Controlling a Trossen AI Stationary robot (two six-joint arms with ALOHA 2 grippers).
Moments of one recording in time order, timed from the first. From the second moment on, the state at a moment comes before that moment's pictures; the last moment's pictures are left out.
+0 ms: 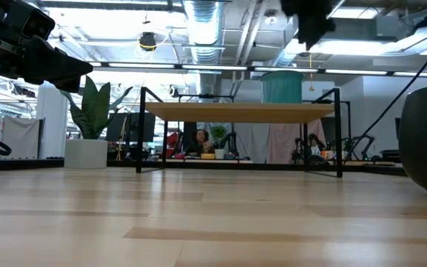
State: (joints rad) left arm -0.01 0.01 0.01 0.02 -0.01 0.06; right arm -0.51 1.58 1.95 -1.56 0.03 0.14
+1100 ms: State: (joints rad) left arm -0.01 0.01 0.01 0.02 -0.01 0.06; right arm 0.45 1.43 1.34 -1.25 -0.02 0.72
